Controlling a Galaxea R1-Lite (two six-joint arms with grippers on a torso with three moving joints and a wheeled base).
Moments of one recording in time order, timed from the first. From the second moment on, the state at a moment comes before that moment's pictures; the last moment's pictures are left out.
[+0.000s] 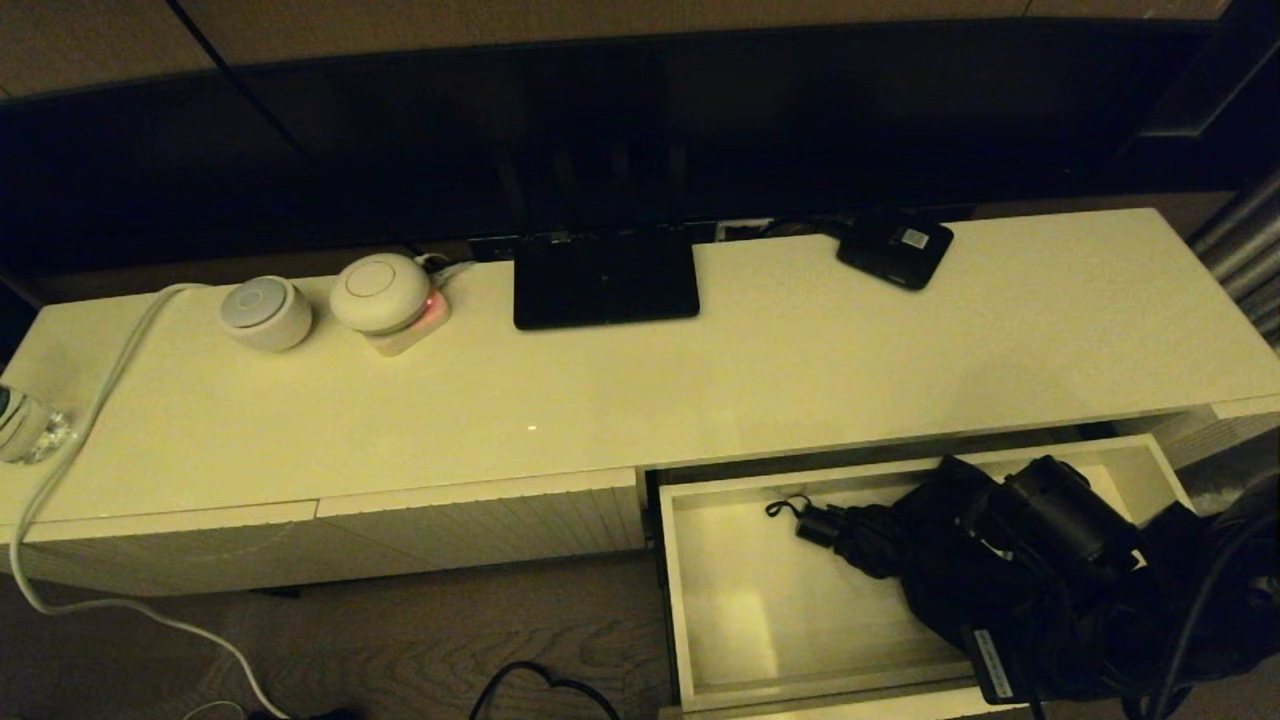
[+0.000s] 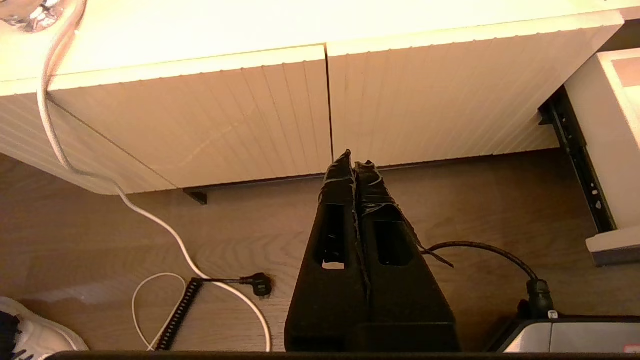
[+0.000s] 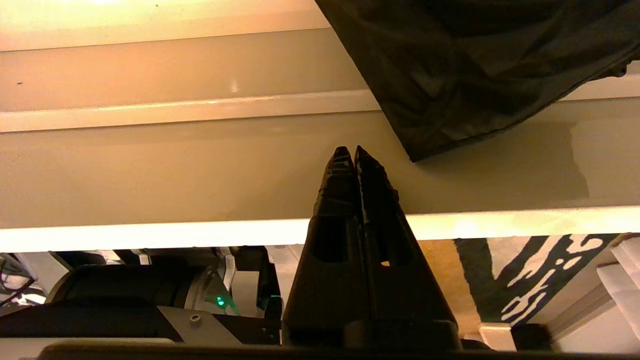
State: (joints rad) left arm 0.00 0.00 0.00 0.00 0.00 0.02; right arm 0.47 1.66 -0.72 0.37 -0.15 0.48
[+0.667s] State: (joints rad) left arm 0.00 0.00 0.00 0.00 0.00 0.02; right arm 0.45 1.47 -0.77 0.32 -0.23 0.04
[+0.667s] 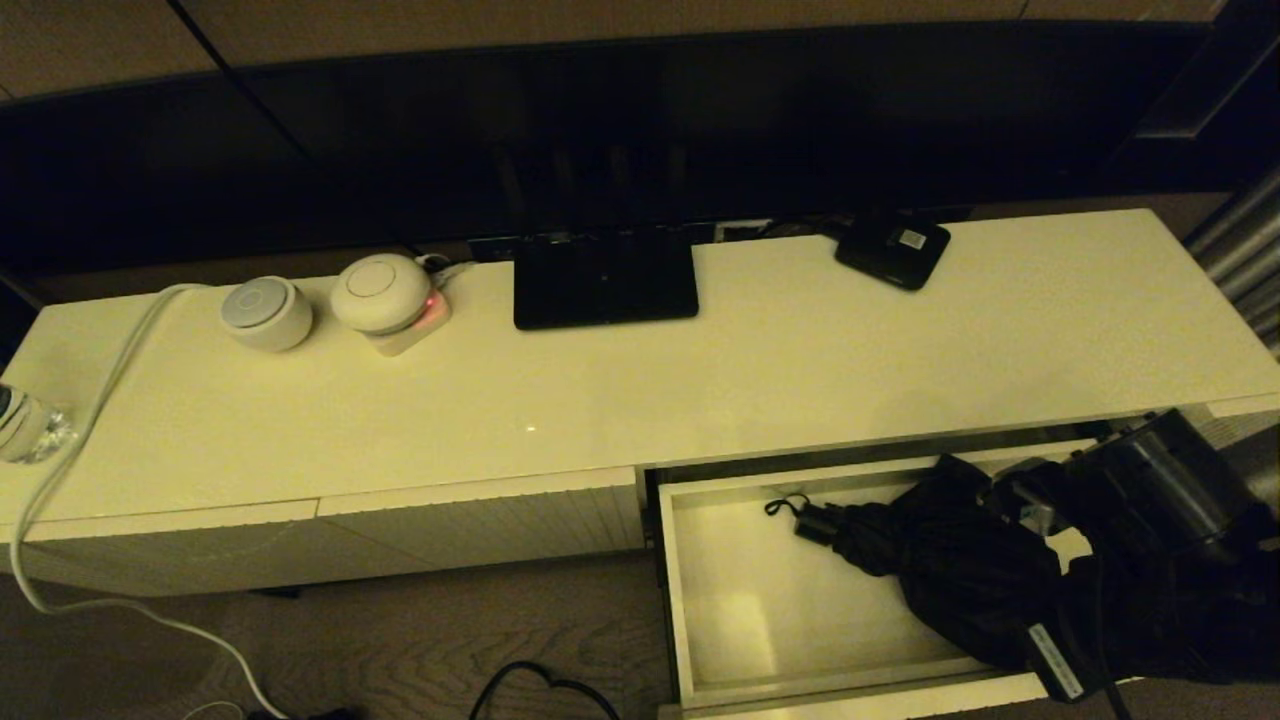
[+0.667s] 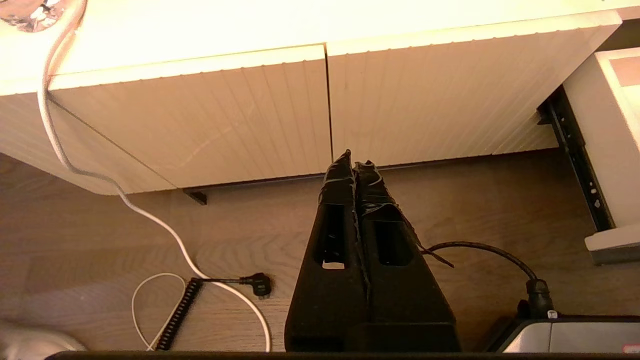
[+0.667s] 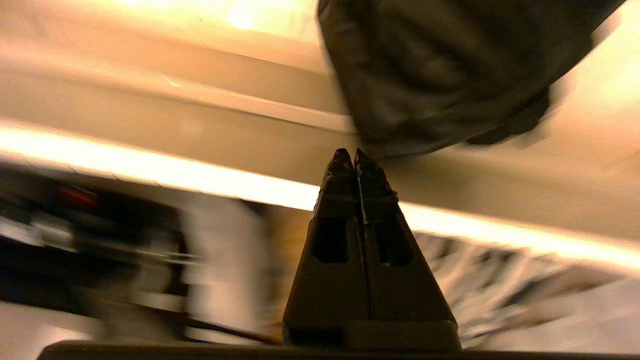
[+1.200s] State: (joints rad) left arm 0.00 0.00 0.00 0.00 0.00 0.02; right arm 0.29 1.38 -0.76 0.30 -0.23 -1.11
